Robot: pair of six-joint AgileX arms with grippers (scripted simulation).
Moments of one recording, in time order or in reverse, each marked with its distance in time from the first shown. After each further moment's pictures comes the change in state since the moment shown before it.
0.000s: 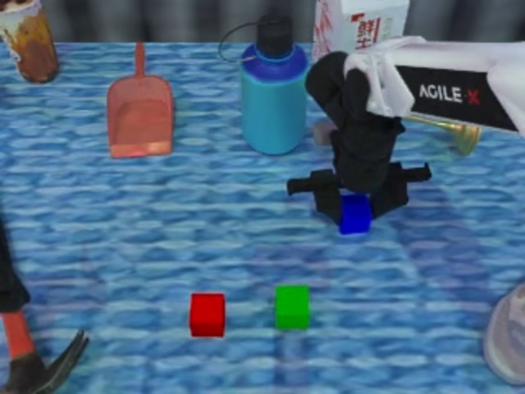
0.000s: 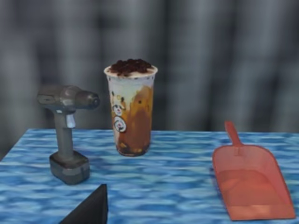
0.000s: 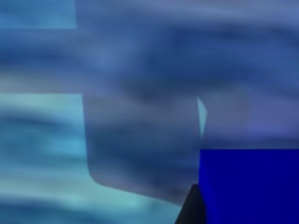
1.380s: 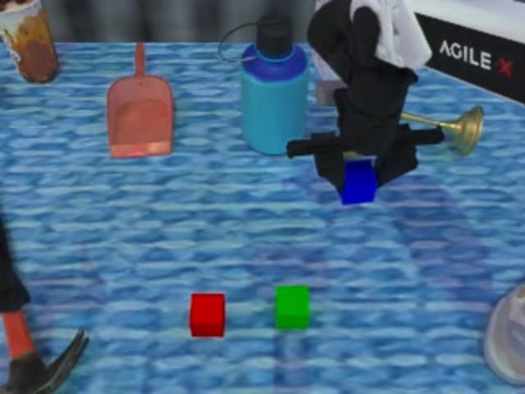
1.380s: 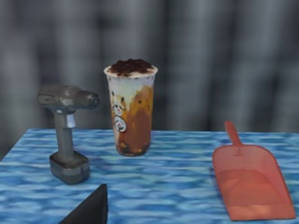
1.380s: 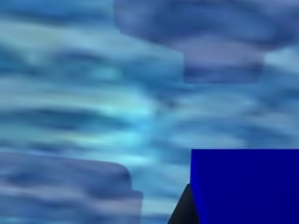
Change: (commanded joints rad) left arm 0.000 0.000 0.000 0.000 0.000 0.000; right arm 0.006 -0.102 0.139 -0.224 0.004 0.006
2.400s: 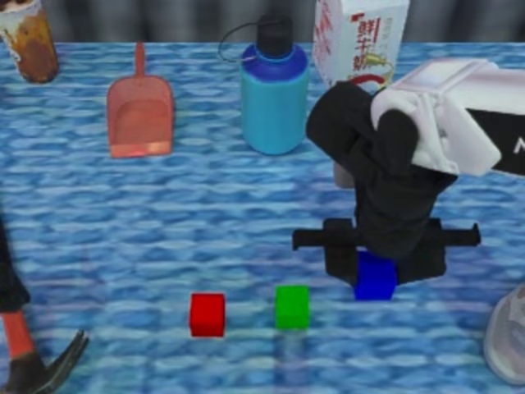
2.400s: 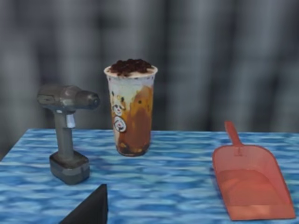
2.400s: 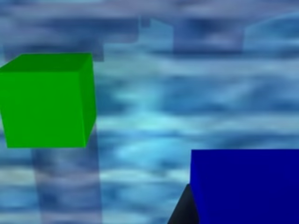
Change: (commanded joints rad) left arm 0.000 0.000 0.000 0.000 0.000 0.000; right arm 0.192 -0.453 -0.620 0.159 -0.002 0.302
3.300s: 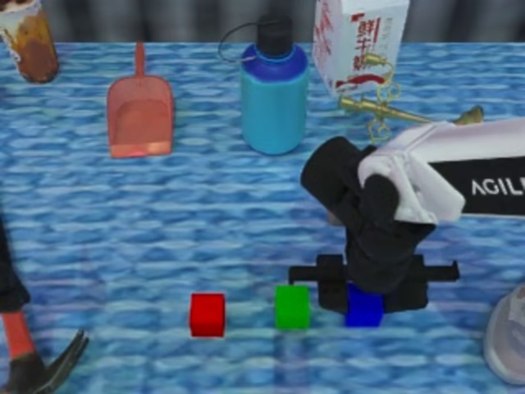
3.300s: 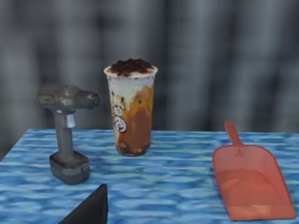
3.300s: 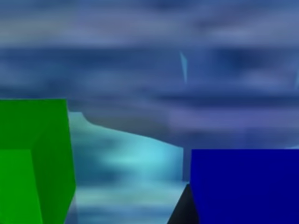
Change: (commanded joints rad) left arm 0.000 0.000 0.000 0.000 0.000 0.000; right arm 0.008 0.109 -0.148 0.262 0.002 0.004
